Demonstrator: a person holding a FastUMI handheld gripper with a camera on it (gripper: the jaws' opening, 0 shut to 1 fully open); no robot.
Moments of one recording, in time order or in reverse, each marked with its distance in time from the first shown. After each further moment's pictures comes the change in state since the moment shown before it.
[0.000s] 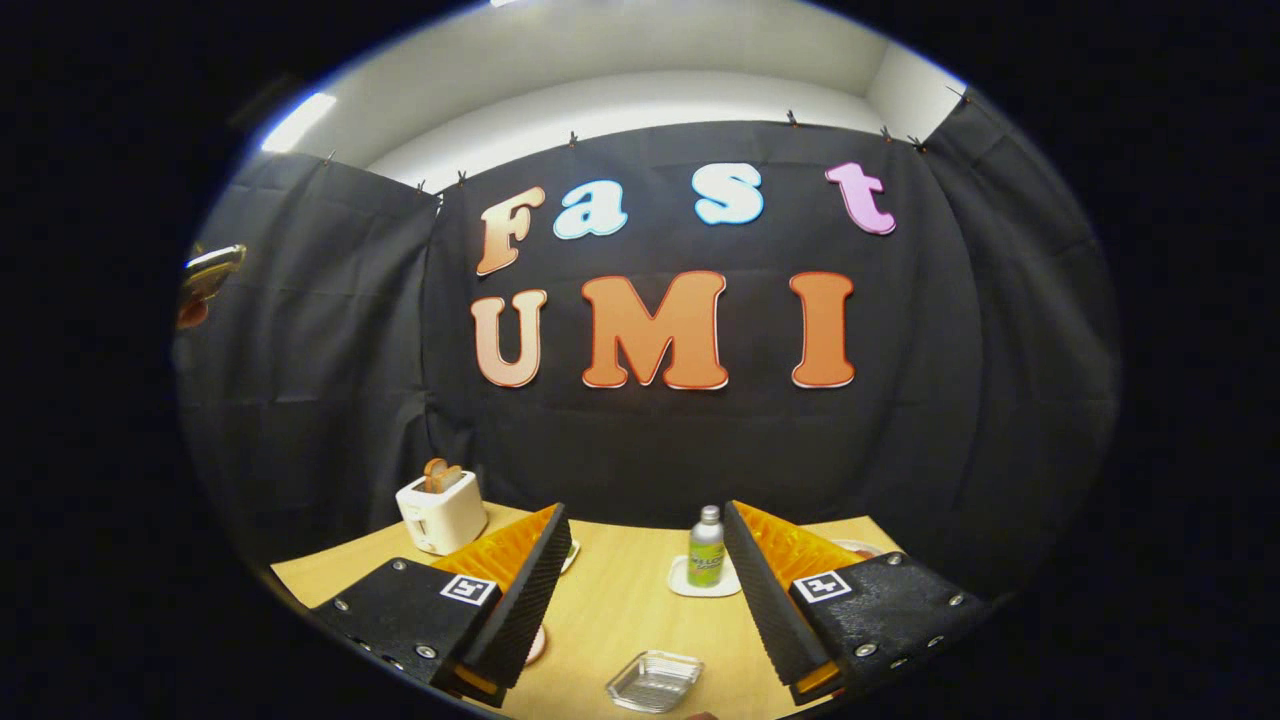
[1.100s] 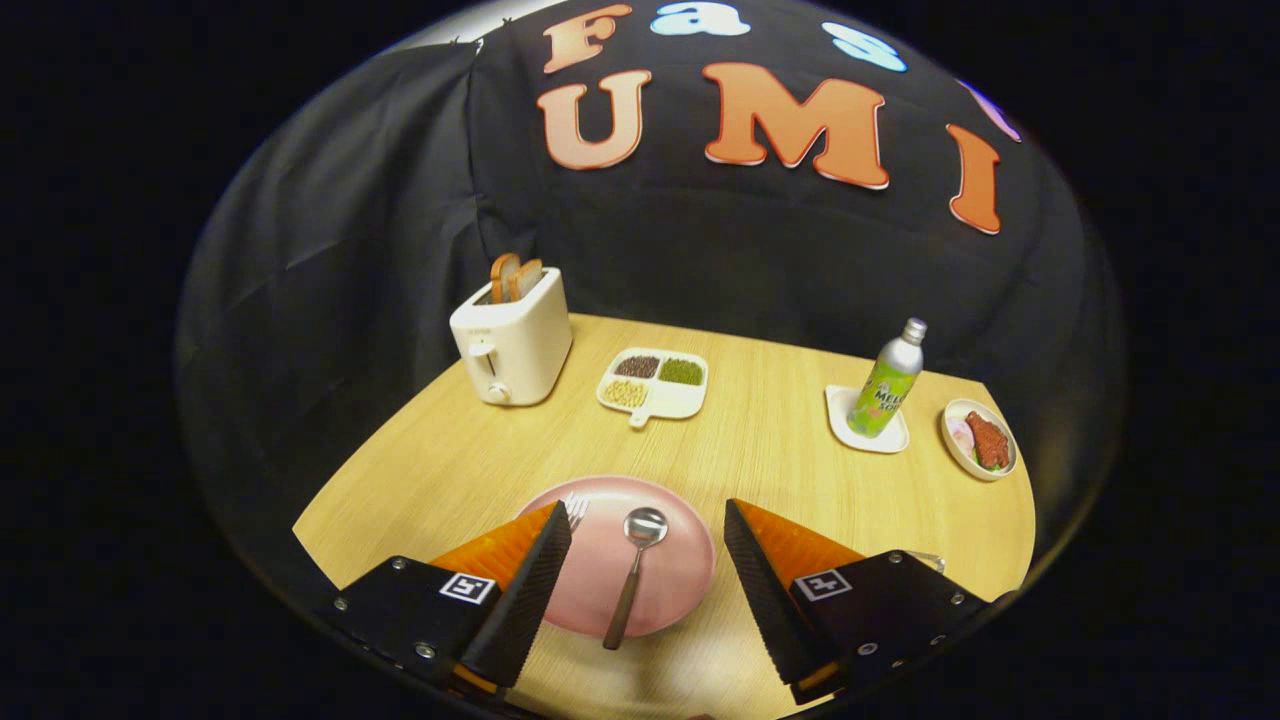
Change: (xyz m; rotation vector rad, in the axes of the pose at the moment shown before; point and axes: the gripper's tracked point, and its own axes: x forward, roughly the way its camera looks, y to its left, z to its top) arm 0.057 0.185 -0.204 -0.097 0.663 0.130
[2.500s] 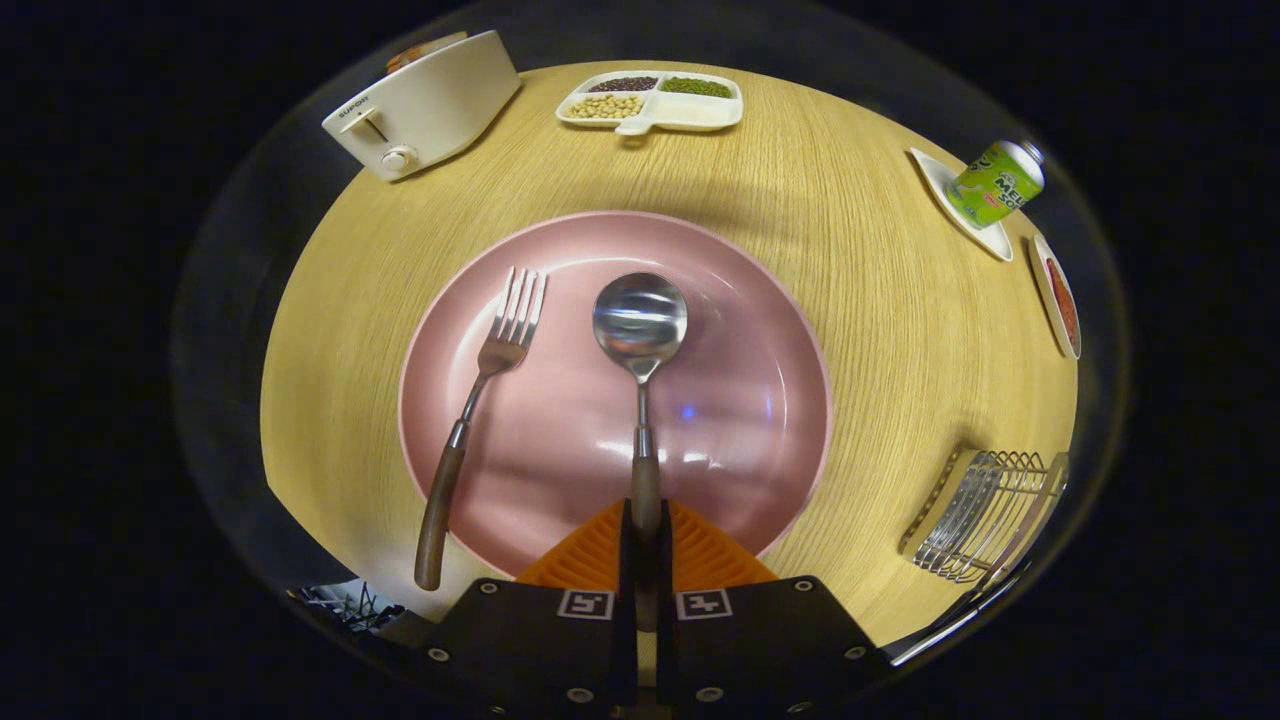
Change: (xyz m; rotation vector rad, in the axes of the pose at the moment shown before) arm 0.066 0.017 -0.140 0.088 0.723 -0.017
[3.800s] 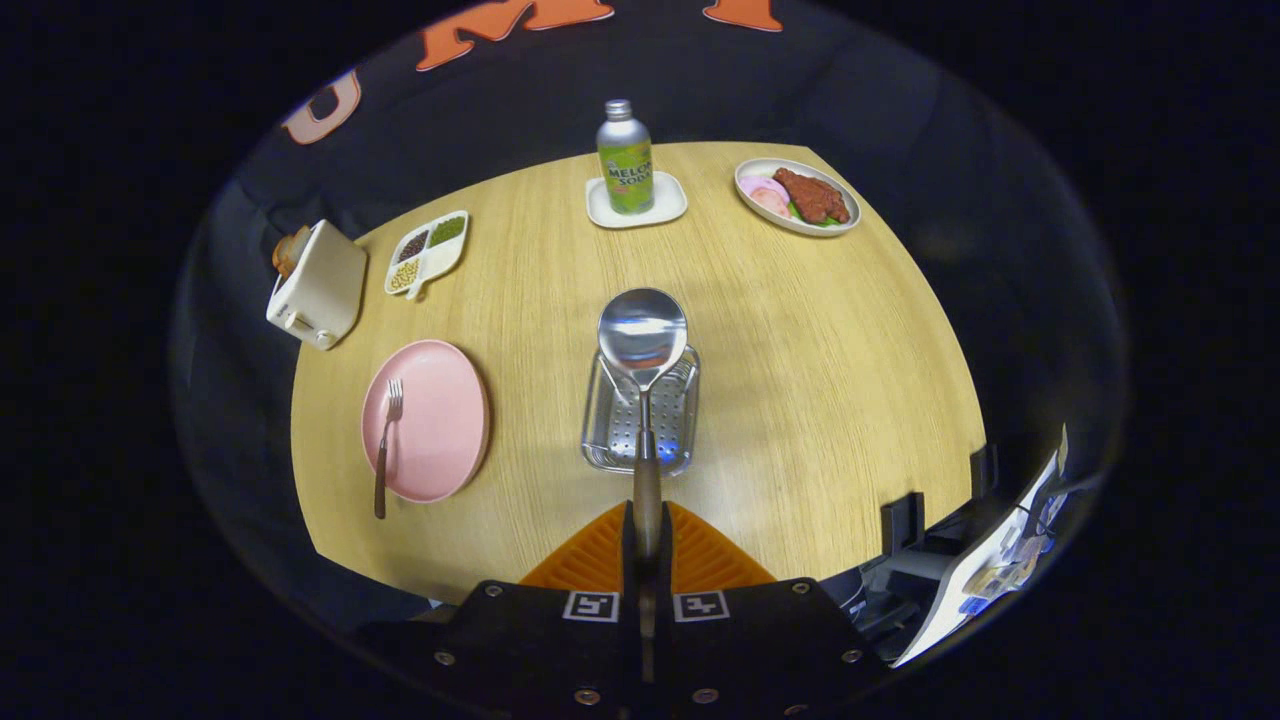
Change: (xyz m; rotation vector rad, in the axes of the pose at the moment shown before) arm -0.156 -0.211 -0.109 0.419 -0.139 -0.105
